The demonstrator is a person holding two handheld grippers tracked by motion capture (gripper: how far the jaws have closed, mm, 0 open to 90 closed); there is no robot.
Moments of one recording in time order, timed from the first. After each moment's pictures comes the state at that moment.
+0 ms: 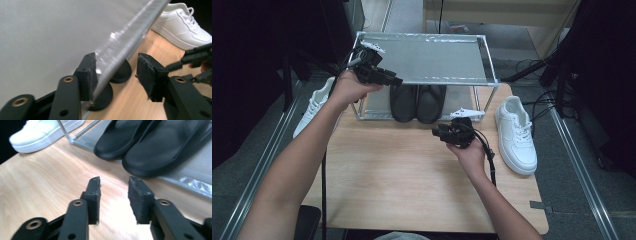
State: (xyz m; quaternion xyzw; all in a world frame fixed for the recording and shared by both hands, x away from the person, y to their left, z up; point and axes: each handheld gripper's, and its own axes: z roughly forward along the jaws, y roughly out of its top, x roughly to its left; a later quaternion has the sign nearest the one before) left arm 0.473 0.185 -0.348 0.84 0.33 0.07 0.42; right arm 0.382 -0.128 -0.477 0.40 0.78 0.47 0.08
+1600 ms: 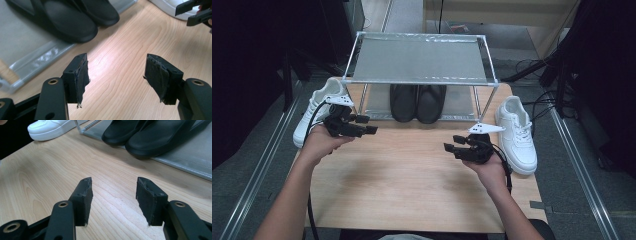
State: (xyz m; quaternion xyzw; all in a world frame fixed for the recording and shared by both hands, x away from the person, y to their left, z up) left arm 0.366 0.254 -0.434 0.83 0.36 0.05 0.43; right arm 0.336 -0.172 -0.475 0.37 0.79 0.48 0.08
